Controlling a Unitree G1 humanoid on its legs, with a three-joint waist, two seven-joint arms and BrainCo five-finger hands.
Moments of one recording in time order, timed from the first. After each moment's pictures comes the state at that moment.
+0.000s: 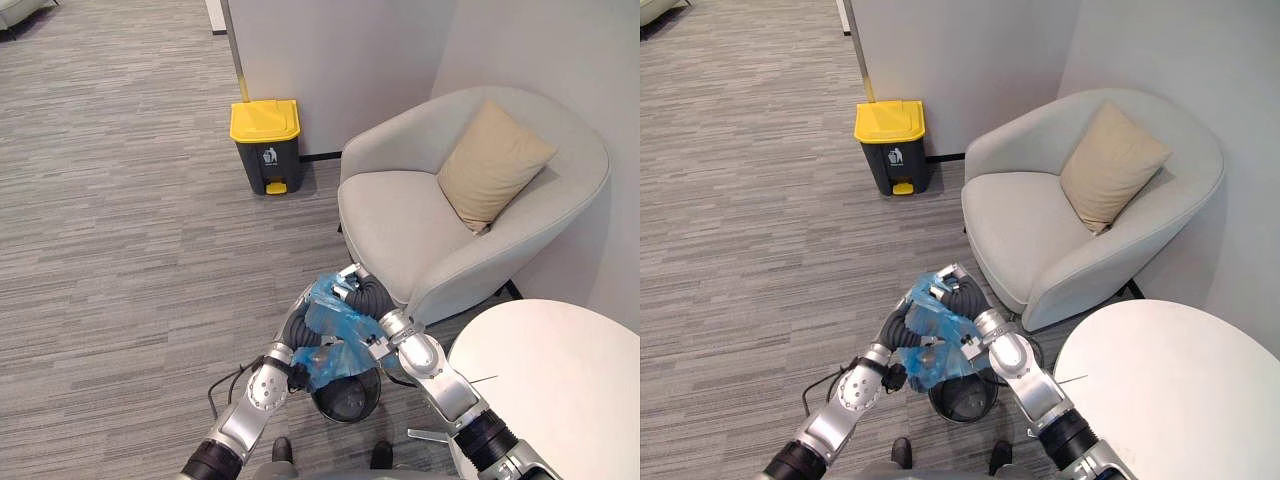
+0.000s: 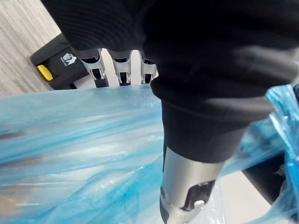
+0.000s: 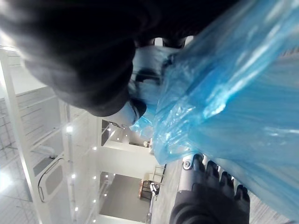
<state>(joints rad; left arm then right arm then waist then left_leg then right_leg) -0.04 0.22 -0.41 0.28 0.28 -0.24 0.20 -0.17 -0.21 0.52 0.04 0.07 -0.19 -0.04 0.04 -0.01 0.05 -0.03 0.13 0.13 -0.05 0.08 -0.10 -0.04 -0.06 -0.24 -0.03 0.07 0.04</state>
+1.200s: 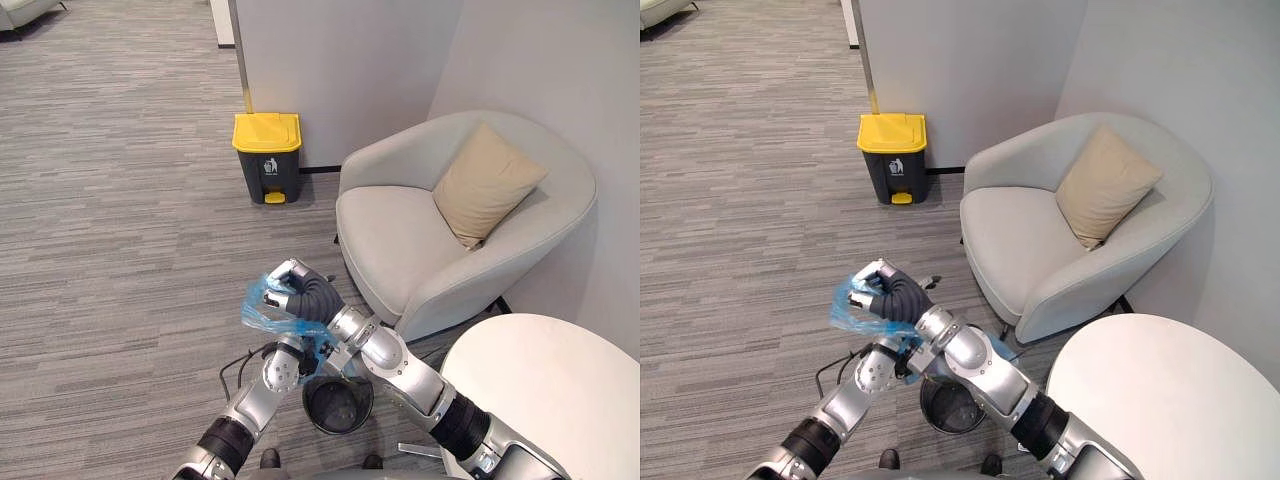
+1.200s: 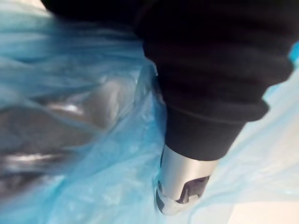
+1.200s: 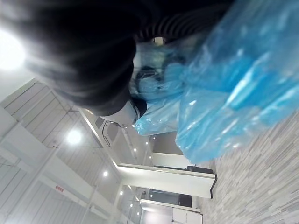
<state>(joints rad) -0.17 0.18 -0.47 0.40 0.31 -0.20 0.27 -0.34 -0.16 0.76 -0.05 0.32 -0.18 0.02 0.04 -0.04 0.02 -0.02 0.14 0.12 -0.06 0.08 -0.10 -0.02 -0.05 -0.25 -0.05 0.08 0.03</state>
